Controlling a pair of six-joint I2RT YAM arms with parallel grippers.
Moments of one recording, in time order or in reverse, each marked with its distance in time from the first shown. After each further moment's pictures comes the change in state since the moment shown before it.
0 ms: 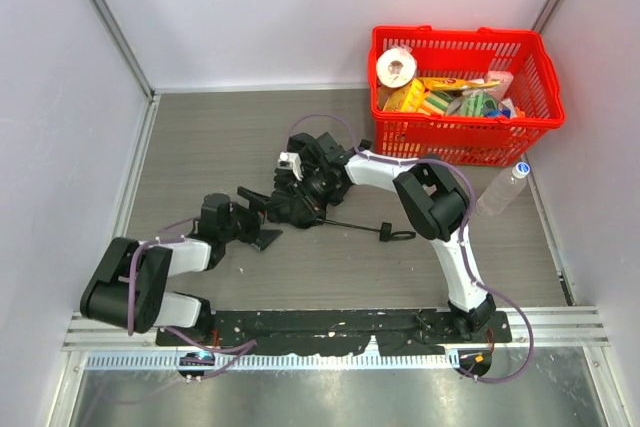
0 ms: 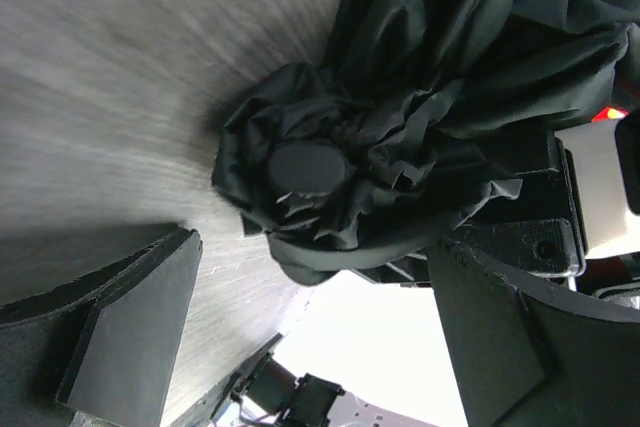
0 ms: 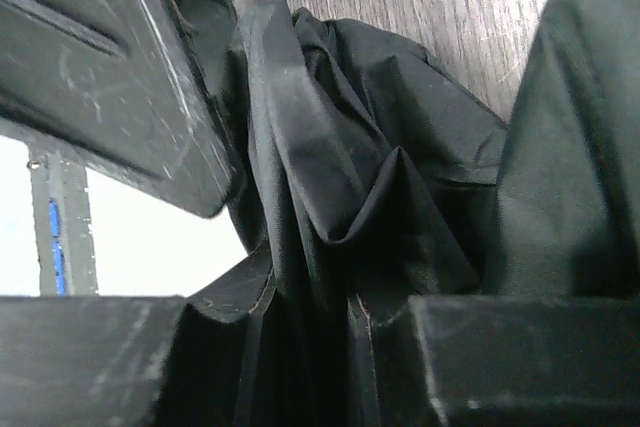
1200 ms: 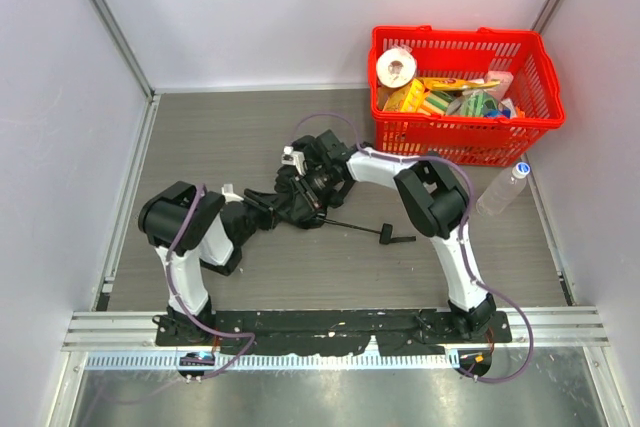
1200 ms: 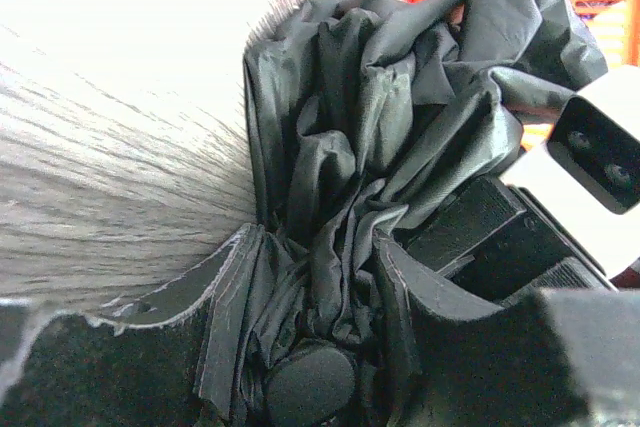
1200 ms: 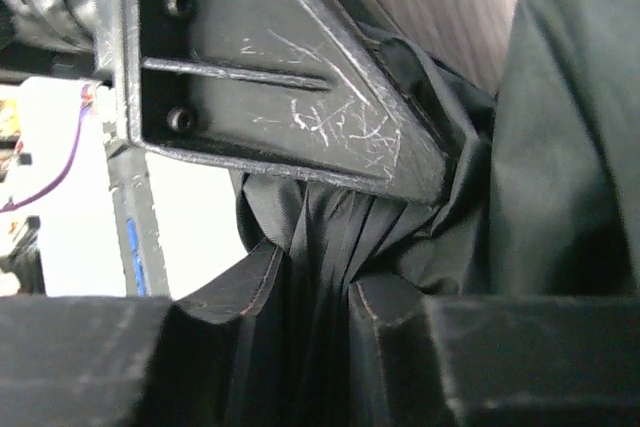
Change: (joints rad) left arm -0.135 0.570 -0.007 0.893 -0.292 0.059; right arm -0.043 0.055 0.052 -0.045 -0.149 0.121
